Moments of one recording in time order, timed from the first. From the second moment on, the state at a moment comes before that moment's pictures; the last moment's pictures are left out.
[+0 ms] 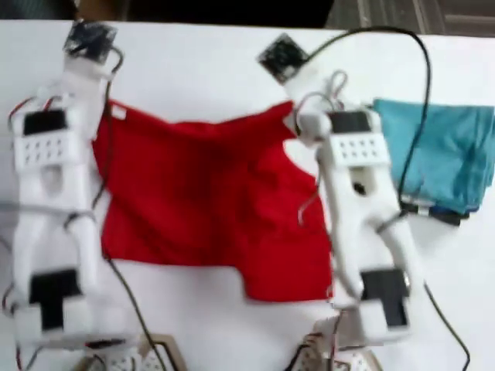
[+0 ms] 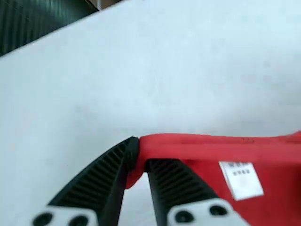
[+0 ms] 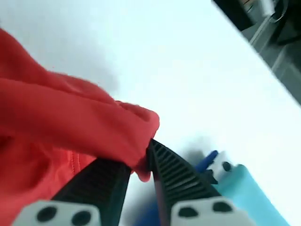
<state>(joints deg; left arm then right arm) -19.6 1.1 3.6 50.4 -27.7 -10.0 4.4 3.6 51.3 40.1</state>
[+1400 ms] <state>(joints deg) -18.5 8.4 -4.9 83.7 -37.7 -14.9 1.1 7.4 77.2 42.7</state>
